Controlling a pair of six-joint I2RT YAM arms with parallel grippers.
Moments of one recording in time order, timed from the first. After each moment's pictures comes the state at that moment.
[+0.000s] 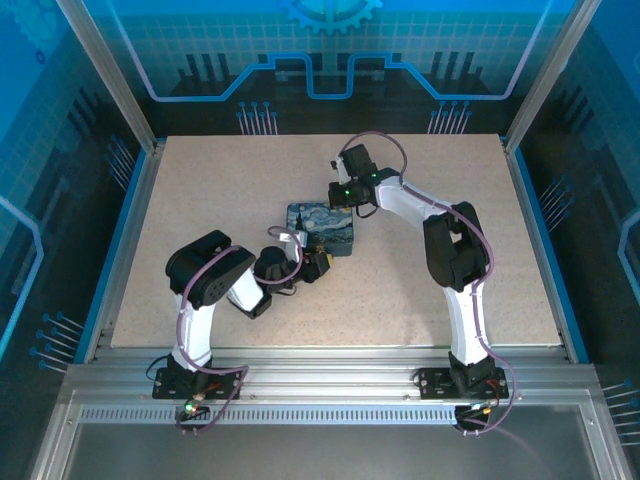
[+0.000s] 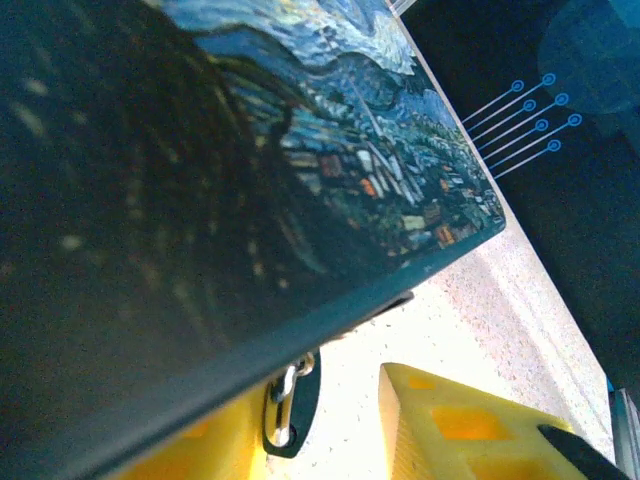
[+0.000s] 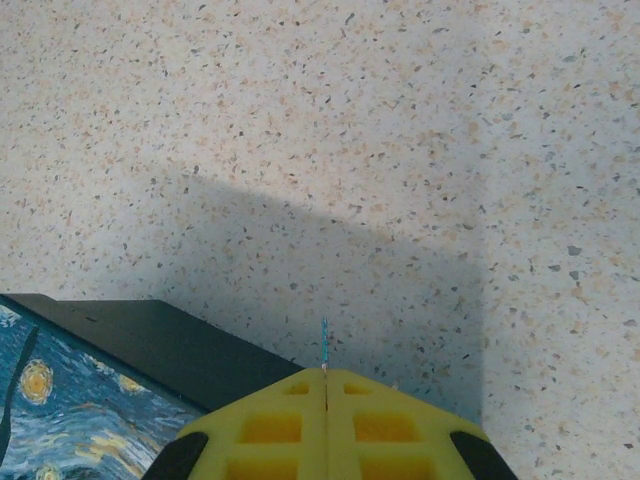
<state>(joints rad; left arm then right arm) -0.56 2.03 0.48 1.27 0.32 -0.75 0.47 2.15 1.70 -0.47 -0.17 0.28</state>
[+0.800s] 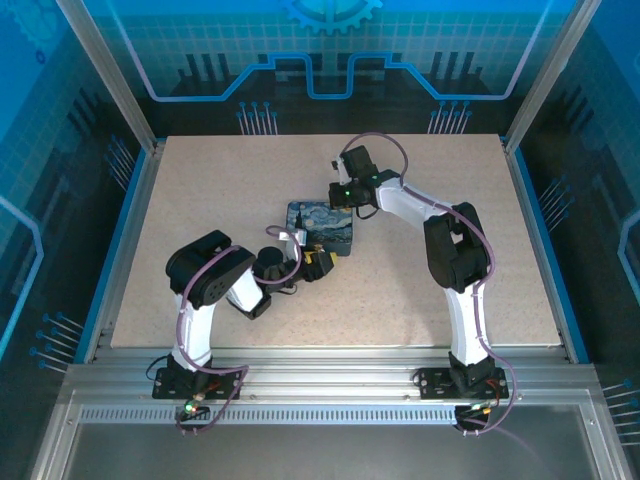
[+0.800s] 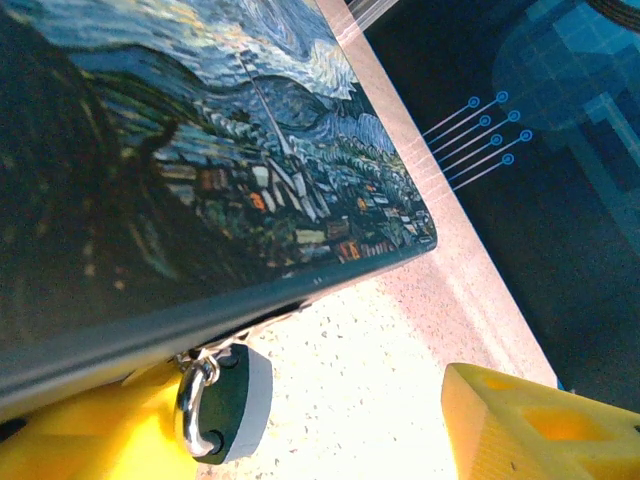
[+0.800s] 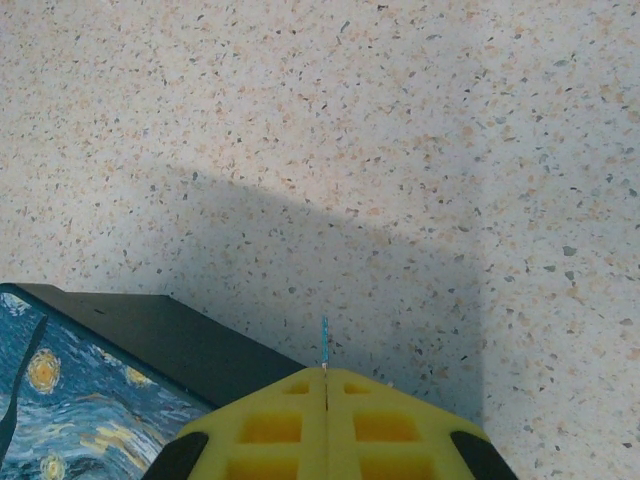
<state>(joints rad) -0.56 2.03 0.48 1.34 0.35 -0.80 0.48 2.14 1.67 -0.44 -0.16 0.30</state>
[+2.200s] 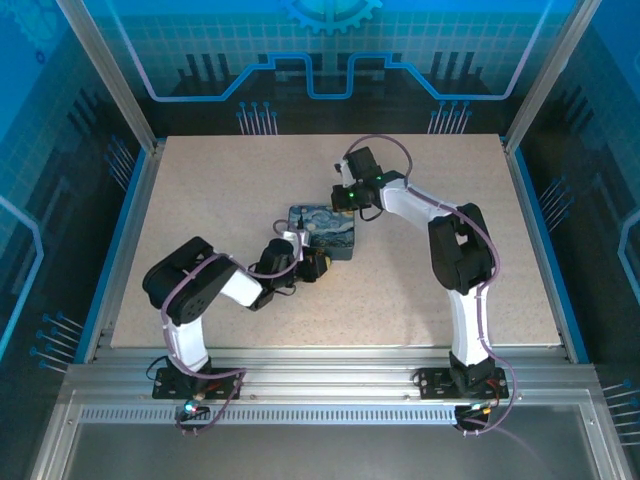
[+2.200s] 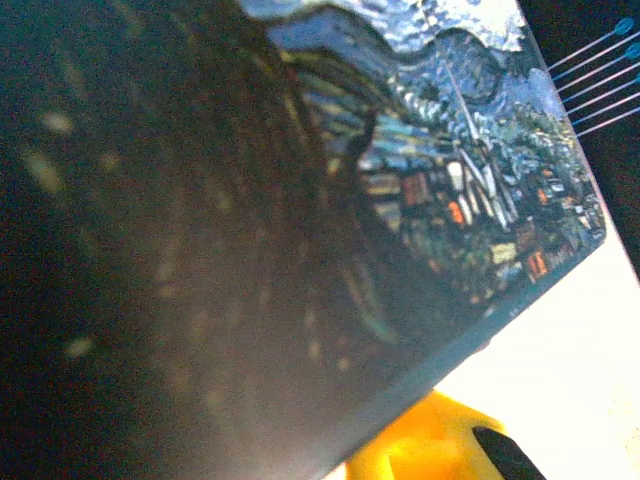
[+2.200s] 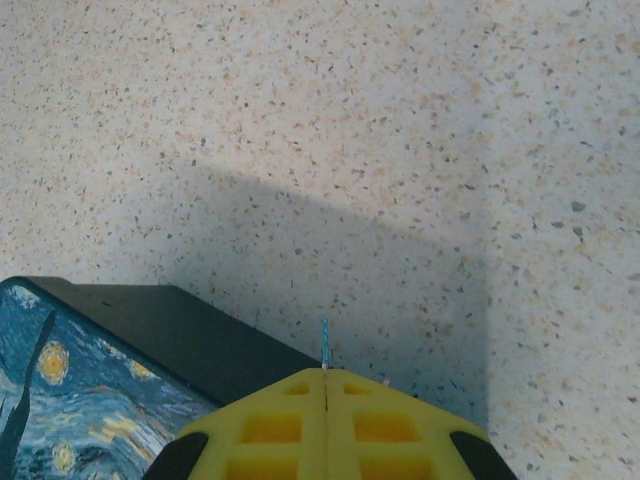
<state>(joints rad) -0.58 1.84 0.55 0.77 0.27 -0.70 0.45 2.10 1.62 -0.45 -0.21 0.30</state>
